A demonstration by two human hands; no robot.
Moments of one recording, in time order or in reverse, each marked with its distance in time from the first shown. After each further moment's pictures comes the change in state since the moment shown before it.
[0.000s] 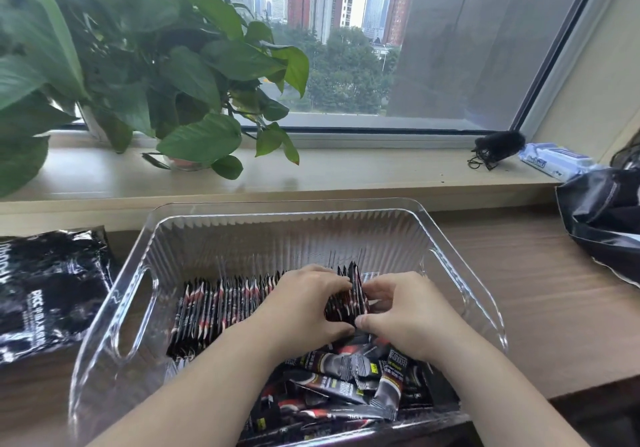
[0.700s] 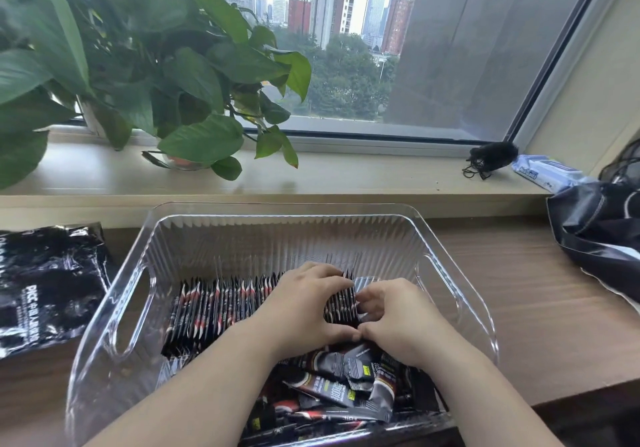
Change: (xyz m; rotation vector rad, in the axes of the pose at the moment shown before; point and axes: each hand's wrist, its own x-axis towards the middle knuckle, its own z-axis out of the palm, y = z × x) left_hand 0.006 -0.008 0.012 0.001 0.027 0.020; right_hand 0.000 -0.002 0.001 -0.130 -0.029 0.027
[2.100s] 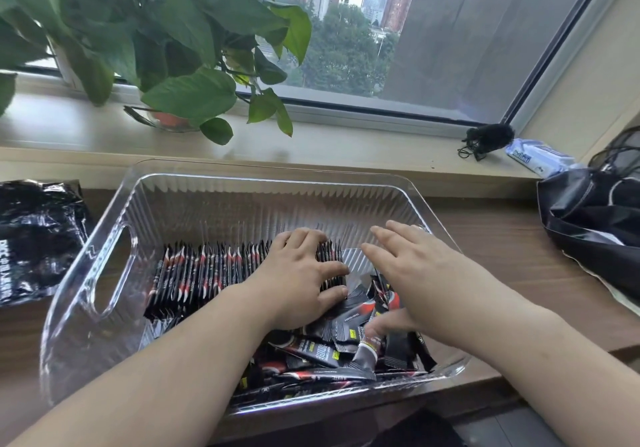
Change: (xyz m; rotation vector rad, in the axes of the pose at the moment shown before) left_hand 0.000 0.003 0.006 0.279 -0.142 -0.034; right_hand -0.032 -0.019 -0.049 -1.002 -0.040 -0.458
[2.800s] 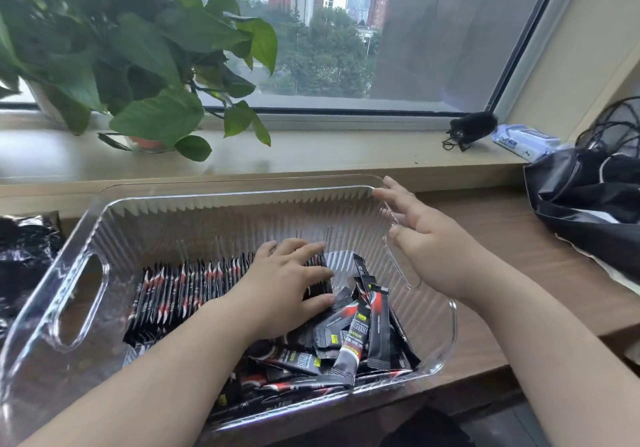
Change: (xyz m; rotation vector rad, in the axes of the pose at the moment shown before) left_hand 0.007 0.002 0.000 0.003 -0.007 0.034; right_hand 0.005 0.047 0.021 1.209 0.320 0.275
